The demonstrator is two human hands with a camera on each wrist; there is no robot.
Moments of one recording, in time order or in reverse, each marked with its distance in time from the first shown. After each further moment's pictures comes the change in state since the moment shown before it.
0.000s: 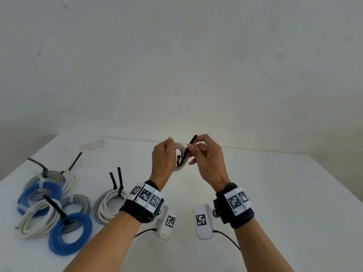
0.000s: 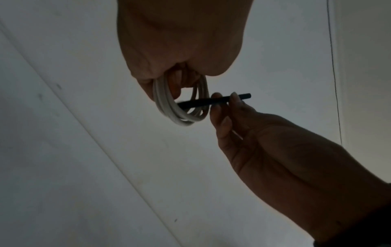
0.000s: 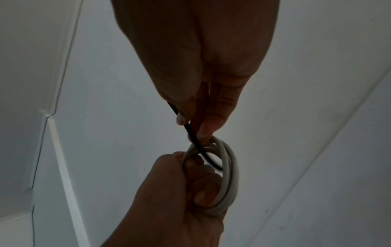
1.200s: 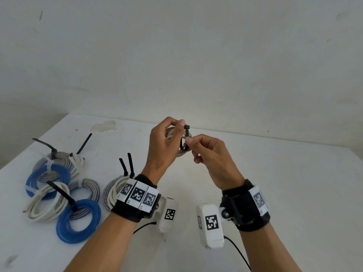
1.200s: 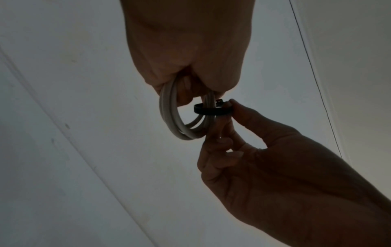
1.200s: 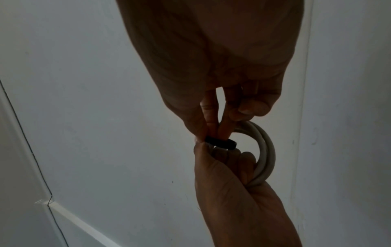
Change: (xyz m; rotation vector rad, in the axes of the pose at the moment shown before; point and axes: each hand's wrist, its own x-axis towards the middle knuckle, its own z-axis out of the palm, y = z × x) left_hand 0.009 -0.010 -0.038 -0.006 -0.058 0.247; right_hand -0.002 0.016 0.030 0.182 -0.205 0.222
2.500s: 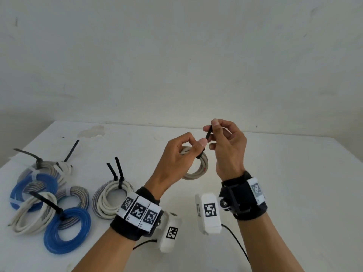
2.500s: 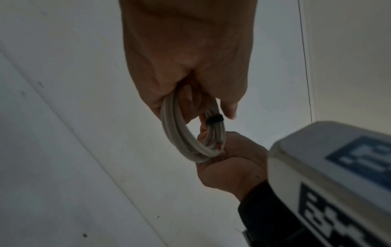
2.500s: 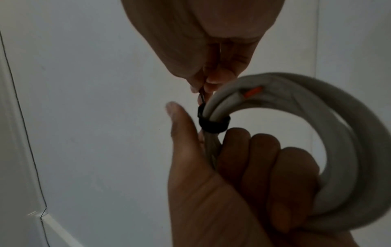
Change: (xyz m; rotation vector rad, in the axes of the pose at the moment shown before) left_hand -0.032 0.021 0.030 -0.019 -0.406 -0.087; right_hand 0.005 -0.004 -0.031 0.194 0.575 -0.142
